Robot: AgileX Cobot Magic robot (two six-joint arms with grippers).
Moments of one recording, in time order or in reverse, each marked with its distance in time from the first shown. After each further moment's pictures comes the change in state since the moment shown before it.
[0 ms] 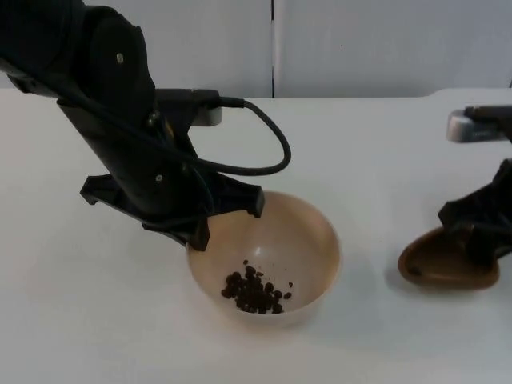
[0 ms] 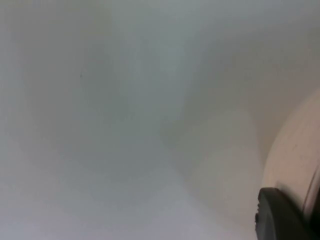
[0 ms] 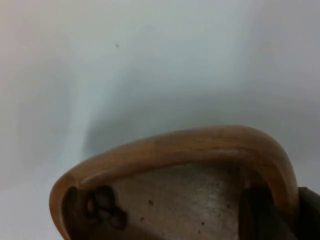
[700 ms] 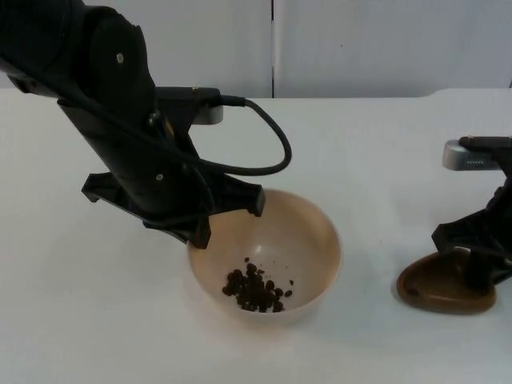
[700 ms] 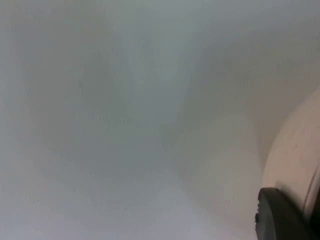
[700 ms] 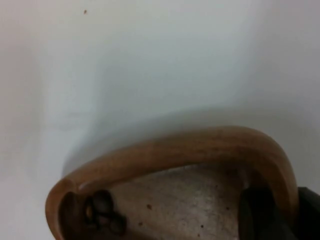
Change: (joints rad) right arm 0.000 0.066 0.004 0.006 -0.014 0.051; left arm 0.000 0.000 0.000 0.000 -0.014 0.020
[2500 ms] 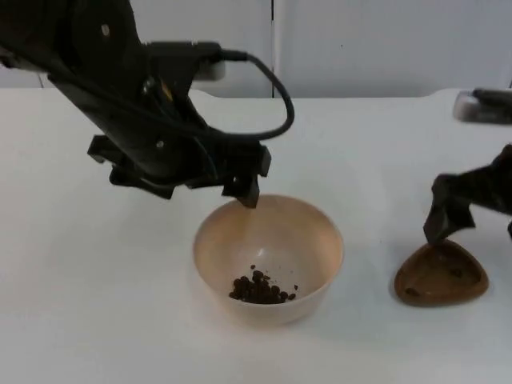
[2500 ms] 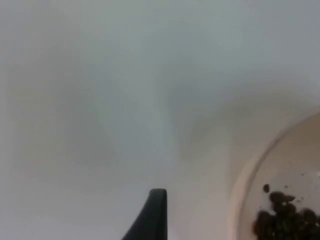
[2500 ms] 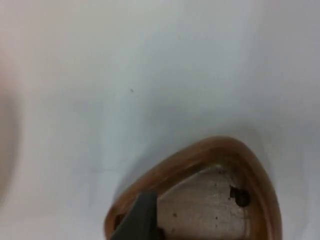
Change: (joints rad) right arm 0.000 -0.138 0.002 0.072 -0.013 -0.005; left arm 0.000 -0.073 -0.004 0.018 -0.095 0.012
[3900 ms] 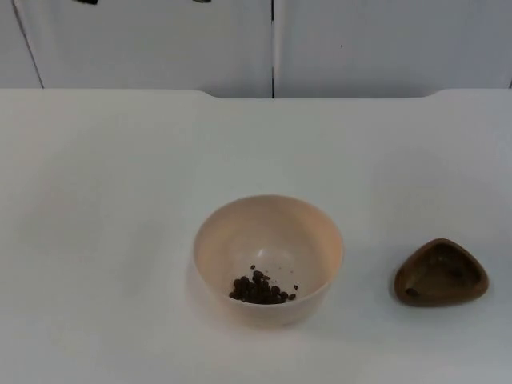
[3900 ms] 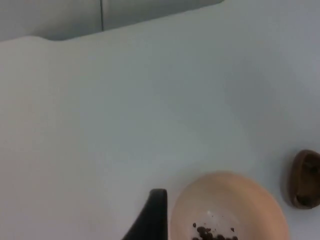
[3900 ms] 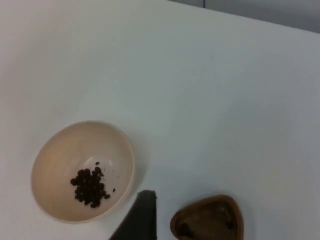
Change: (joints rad) right arm 0.000 -0.817 0.002 0.019 0.311 -0.176; left arm 0.000 -0.600 0.000 0.000 0.216 0.076
